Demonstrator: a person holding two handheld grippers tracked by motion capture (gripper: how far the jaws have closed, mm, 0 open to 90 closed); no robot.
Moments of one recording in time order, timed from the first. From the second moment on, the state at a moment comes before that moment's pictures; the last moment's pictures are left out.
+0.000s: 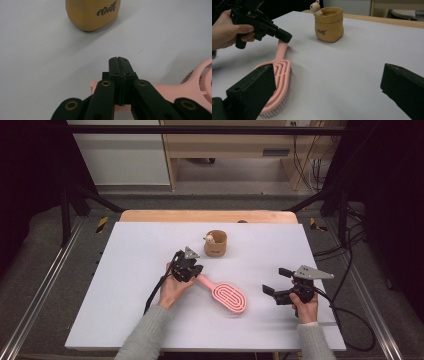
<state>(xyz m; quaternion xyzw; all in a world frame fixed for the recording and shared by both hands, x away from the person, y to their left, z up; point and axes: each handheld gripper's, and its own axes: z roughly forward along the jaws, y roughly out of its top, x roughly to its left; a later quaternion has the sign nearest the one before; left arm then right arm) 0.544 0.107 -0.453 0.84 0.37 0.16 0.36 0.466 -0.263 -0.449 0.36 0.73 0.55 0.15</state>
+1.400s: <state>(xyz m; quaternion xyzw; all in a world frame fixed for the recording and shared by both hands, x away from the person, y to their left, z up) 0.500 0.128 -0.455 0.87 0.34 0.14 0.33 0.466 -0.263 -0.449 0.36 0.74 0.55 0.15</state>
